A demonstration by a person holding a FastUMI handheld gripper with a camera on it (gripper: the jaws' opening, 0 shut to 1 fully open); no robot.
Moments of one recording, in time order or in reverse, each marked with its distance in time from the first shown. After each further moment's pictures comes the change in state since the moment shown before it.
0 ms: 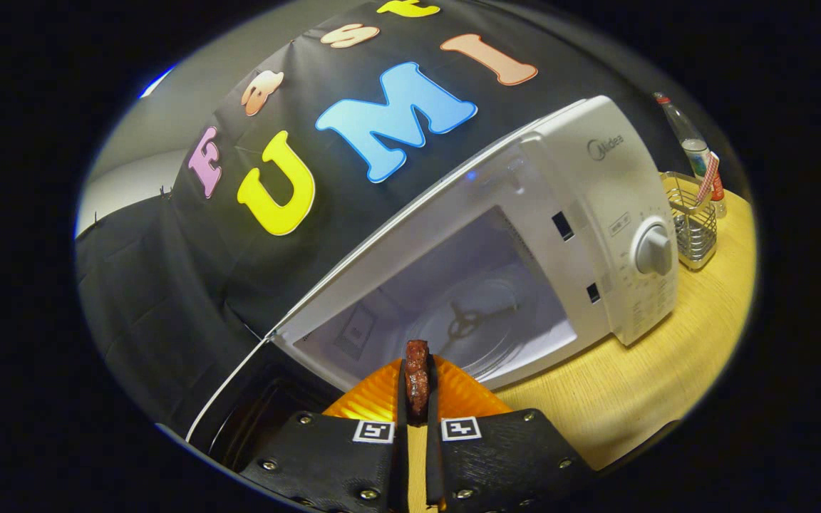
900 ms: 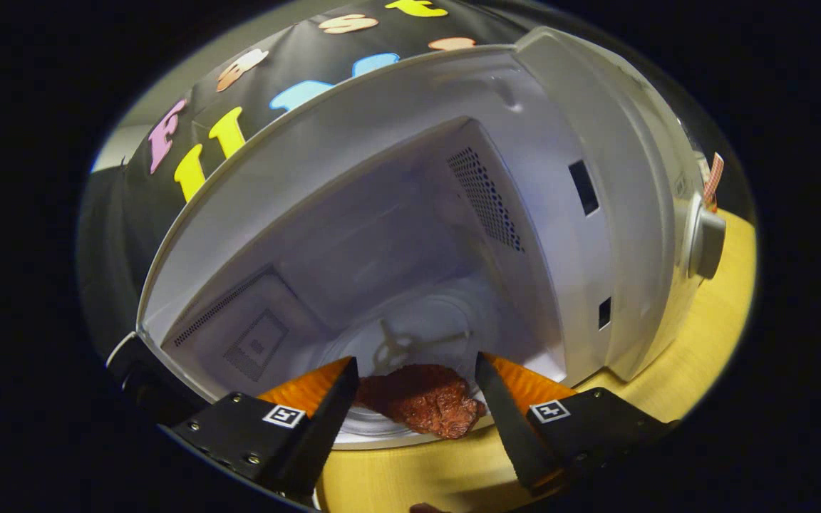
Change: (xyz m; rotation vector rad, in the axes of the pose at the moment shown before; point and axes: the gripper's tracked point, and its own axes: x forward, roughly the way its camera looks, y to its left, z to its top) arm 0.071 -0.075 0.005 -0.181 -0.093 -0.303
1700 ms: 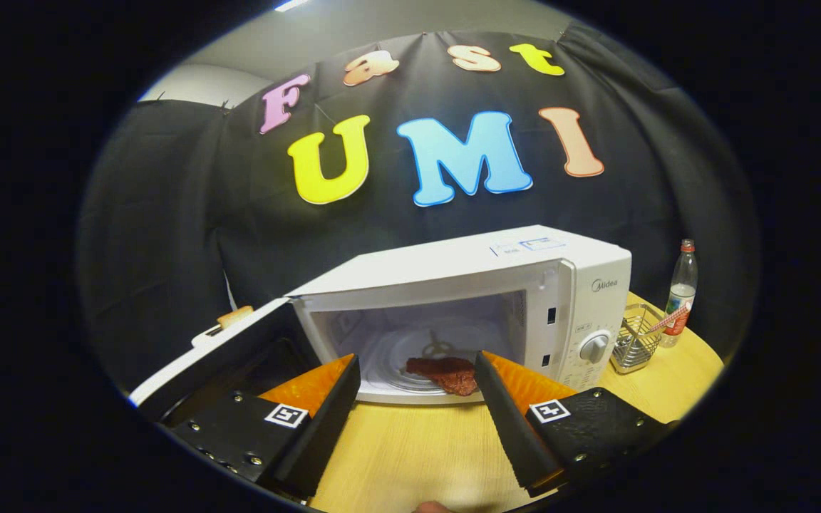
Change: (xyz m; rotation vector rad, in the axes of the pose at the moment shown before) arm -0.195 0.066 0.049 -0.302 -0.054 0.227
